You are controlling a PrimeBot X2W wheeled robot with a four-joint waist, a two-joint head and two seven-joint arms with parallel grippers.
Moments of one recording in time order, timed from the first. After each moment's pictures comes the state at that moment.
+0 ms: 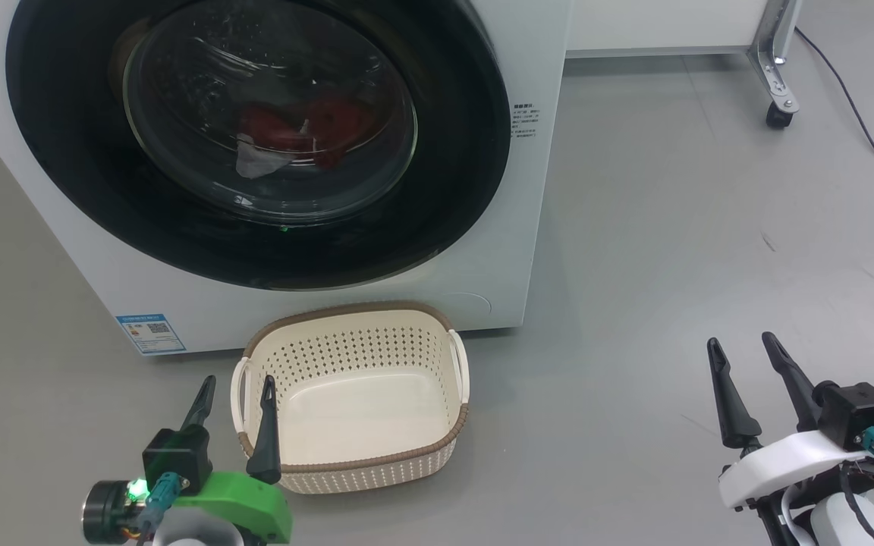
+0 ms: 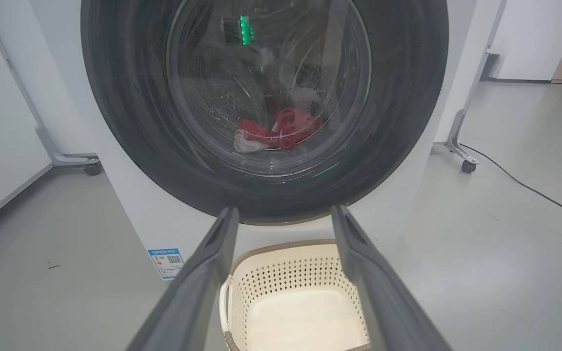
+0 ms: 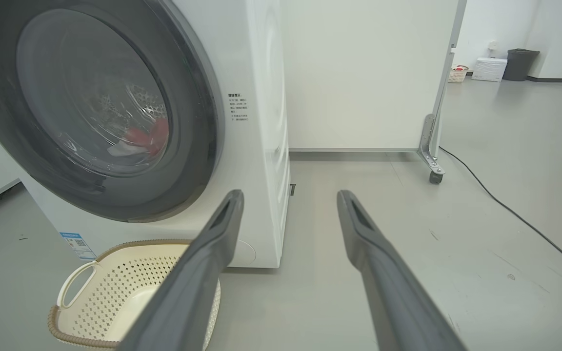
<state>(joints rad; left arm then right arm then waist) -0.10 0.05 -0.27 0.36 -0.34 0.10 -0.25 -0.03 -0.19 0.16 0.27 0.38 0.05 -0.25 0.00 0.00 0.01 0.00</state>
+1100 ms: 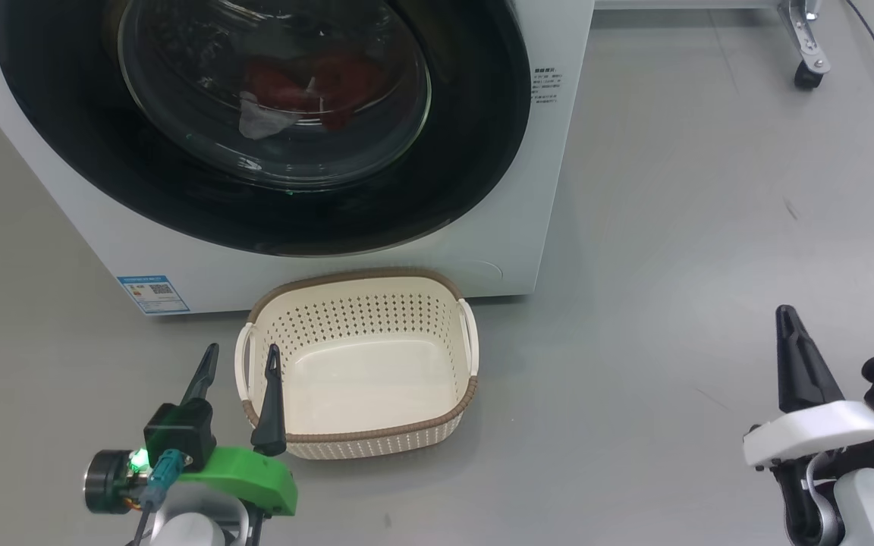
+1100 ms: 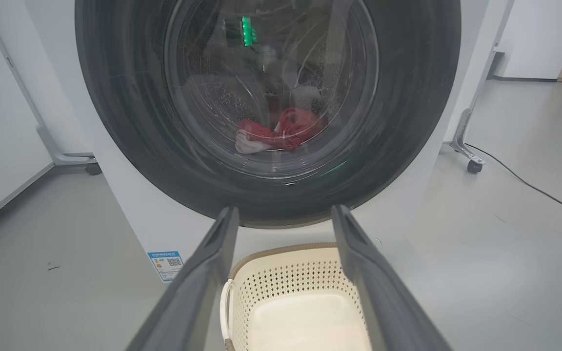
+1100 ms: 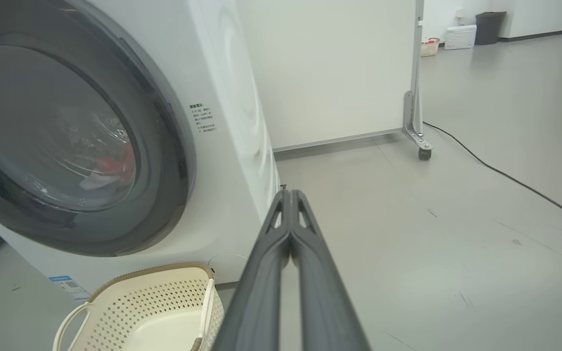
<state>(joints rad) -0.14 0.04 -0.28 0.33 -0.33 0.11 -0.25 -0.08 -0.17 0.07 0.29 0.47 0.09 -0.25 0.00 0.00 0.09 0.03</state>
